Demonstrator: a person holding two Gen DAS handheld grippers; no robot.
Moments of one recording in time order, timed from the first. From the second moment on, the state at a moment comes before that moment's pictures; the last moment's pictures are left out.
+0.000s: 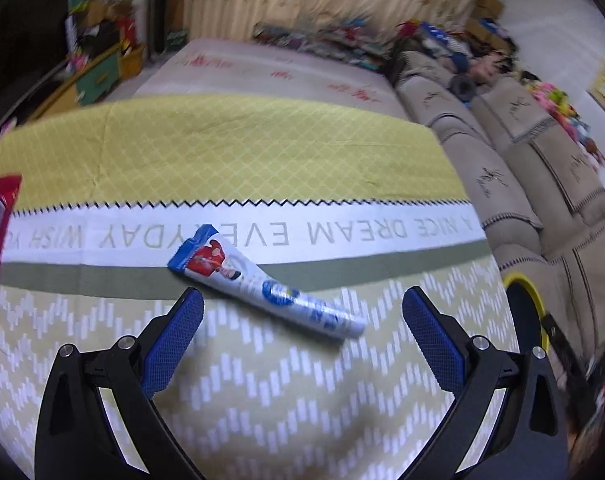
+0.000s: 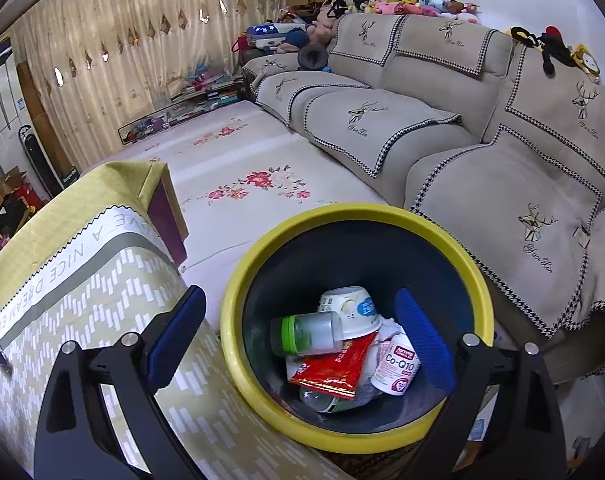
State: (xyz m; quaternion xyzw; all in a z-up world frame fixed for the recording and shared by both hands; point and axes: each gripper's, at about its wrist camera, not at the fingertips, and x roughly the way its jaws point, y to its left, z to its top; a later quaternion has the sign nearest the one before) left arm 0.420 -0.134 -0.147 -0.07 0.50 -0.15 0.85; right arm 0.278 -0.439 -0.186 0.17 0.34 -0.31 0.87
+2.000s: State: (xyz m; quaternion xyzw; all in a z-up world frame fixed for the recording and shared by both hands) left arm 0.279 -0.422 -0.124 0.12 0.51 -0.42 0.74; right arm 0.068 -0.535 -0.138 0.24 0.23 -0.31 0.89
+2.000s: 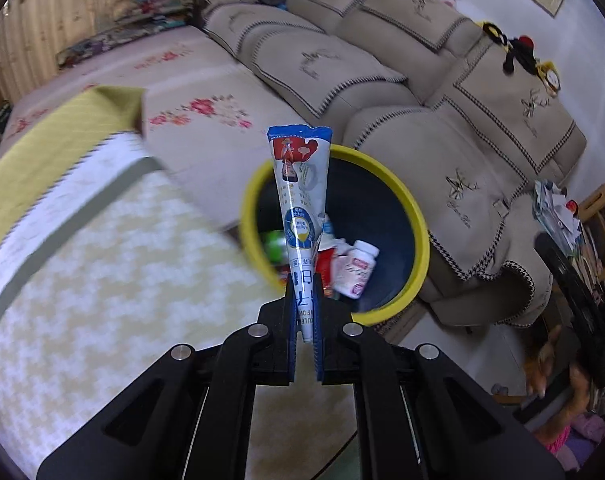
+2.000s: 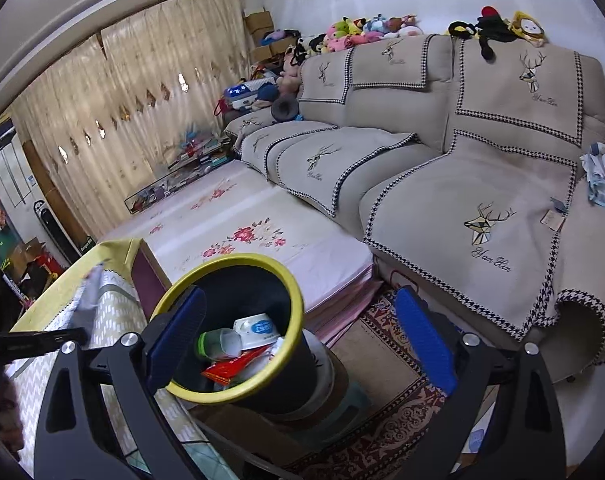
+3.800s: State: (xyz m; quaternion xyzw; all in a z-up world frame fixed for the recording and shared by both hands) left arm 0.018 -0.059 -0.020 -0.01 0.22 -0.07 0.97; right arm -0.001 -0.385 -0.065 0.09 0.22 -0.16 0.96
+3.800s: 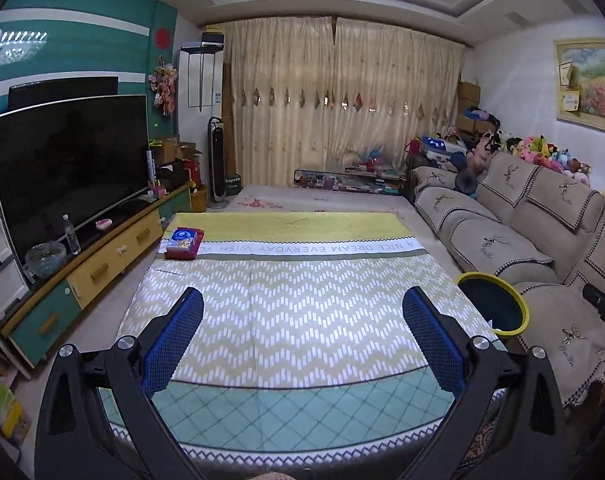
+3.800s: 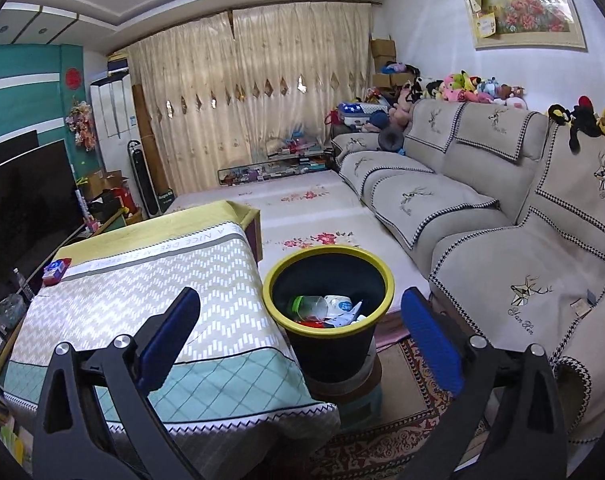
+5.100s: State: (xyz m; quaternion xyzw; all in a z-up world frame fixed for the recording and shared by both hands) left arm 0.020 -0.067 -0.022 -0.01 0.23 -0.04 0.97; right arm -0.003 -0.379 -0.065 0.09 0.21 -0.15 0.96
